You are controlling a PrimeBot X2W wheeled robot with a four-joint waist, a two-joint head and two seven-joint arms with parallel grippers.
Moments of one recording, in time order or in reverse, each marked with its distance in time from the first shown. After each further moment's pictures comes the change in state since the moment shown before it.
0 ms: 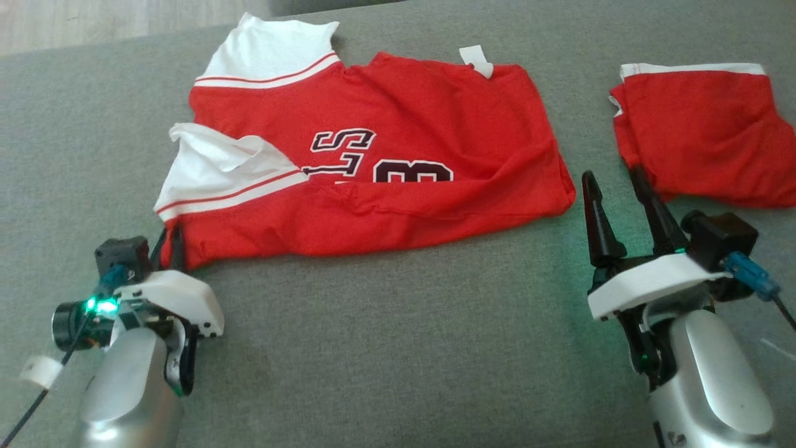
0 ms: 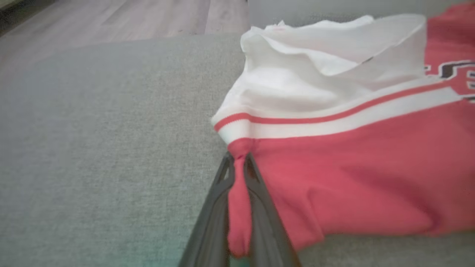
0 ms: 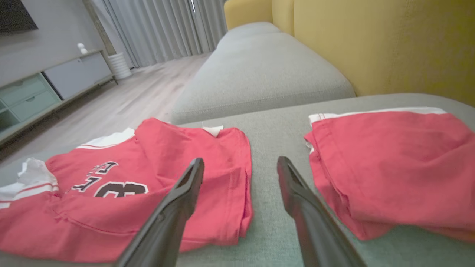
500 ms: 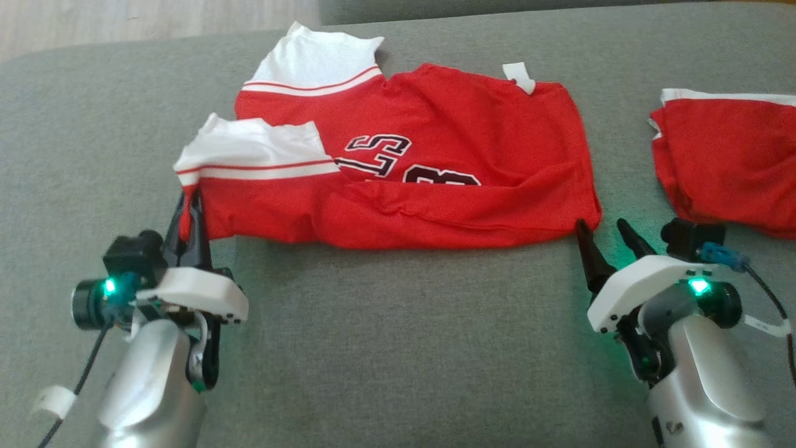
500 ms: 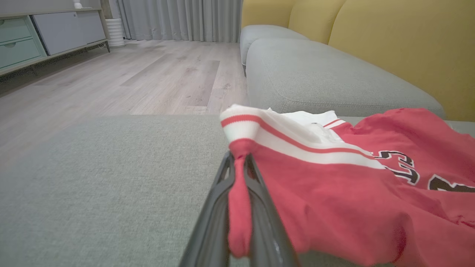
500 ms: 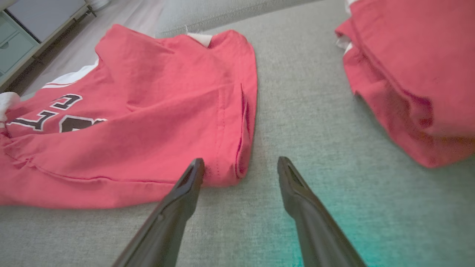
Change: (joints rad) left arm 0.034 -0.029 -0.022 -0.176 -0.015 0.000 -0.169; right arm -0.049 0.008 -0.065 0.222 0.004 0.000 0.218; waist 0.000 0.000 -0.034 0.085
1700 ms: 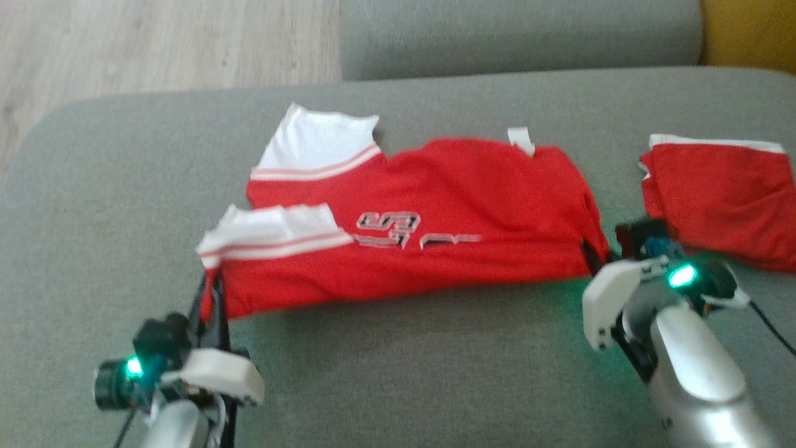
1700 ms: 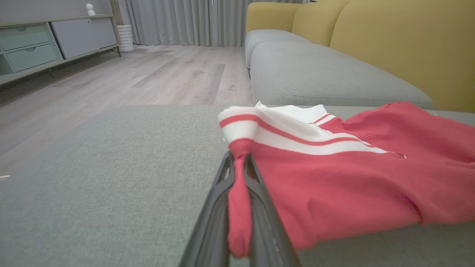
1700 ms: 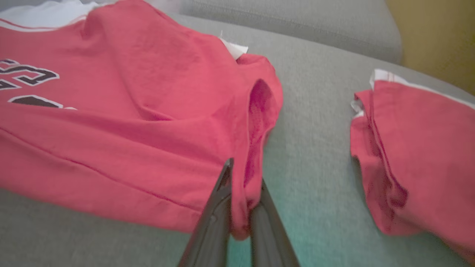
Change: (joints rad) left arm 0.221 0.002 -0.048 -0.096 0.000 0.053 -0.021; right arm -0.122 -0.057 0.111 0.241 -0.281 0.000 -0.003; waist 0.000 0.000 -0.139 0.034
